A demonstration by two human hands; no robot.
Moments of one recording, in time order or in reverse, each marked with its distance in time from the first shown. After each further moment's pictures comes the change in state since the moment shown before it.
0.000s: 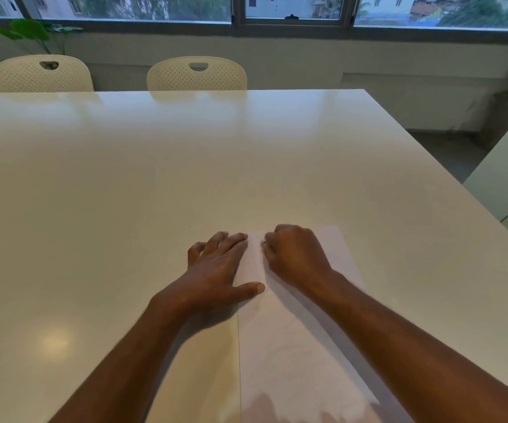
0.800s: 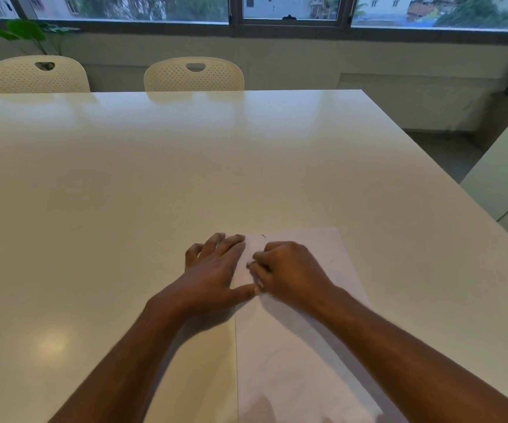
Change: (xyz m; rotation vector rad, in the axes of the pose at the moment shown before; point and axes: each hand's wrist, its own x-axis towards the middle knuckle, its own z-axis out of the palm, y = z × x) left_hand 0.001 -0.002 0.001 0.008 -0.001 0.015; right_hand -0.023 -0.008 -0.001 0.096 -0.130 -0.074
